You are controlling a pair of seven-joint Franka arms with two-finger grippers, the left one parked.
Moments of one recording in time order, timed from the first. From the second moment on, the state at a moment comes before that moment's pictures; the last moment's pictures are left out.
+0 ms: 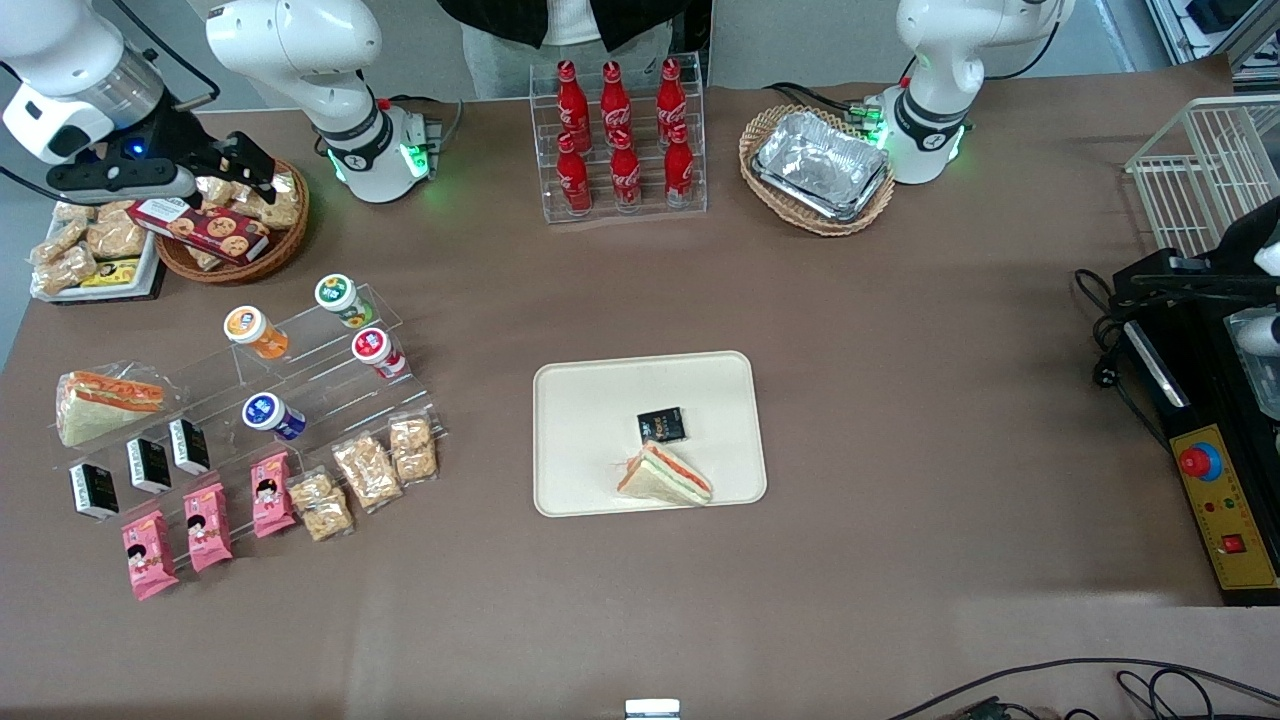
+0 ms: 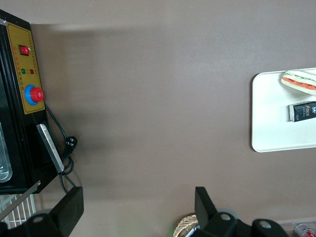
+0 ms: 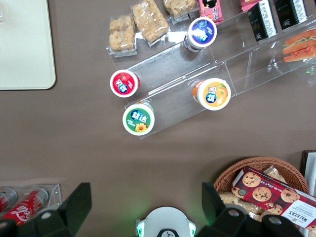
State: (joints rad) arm 0.02 -0.57 0.05 -2.23 0.04 1.62 0.04
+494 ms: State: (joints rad) arm 0.02 -0.55 0.07 -2.43 0.08 1.88 0.04
